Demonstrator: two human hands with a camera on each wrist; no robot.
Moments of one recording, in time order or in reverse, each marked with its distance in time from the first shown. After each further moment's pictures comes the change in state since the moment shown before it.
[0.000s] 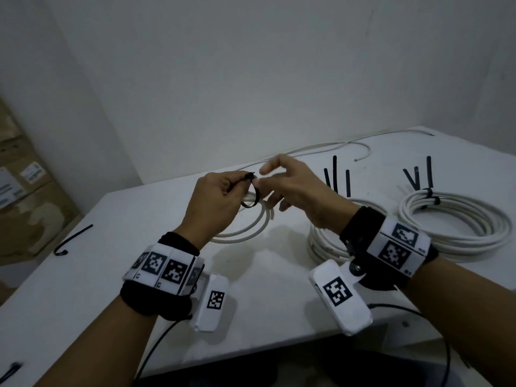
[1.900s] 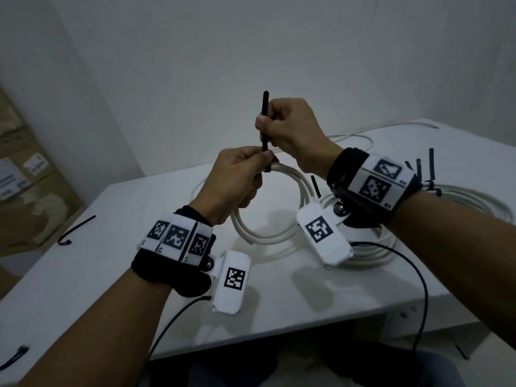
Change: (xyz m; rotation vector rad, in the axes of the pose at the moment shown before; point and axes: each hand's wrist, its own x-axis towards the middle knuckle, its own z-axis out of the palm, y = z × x) left_hand 0.010 0.040 0.008 -0.442 -0.193 -0.261; right_hand 0.049 -0.034 -0.009 -0.180 0.236 -0.318
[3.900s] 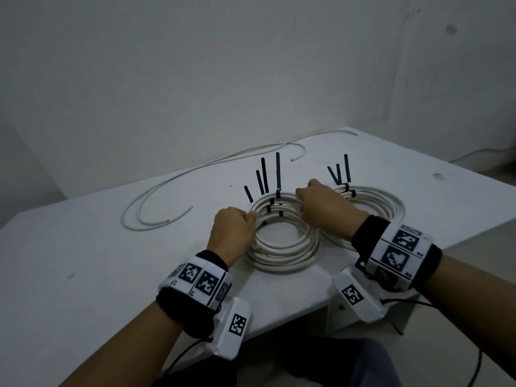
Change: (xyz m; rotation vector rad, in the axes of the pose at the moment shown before) left_hand 0.017 -0.073 0.111 0.607 0.035 -0.084; right_hand -0.095 0.083 -0.127 -1.054 -0.313 0.370
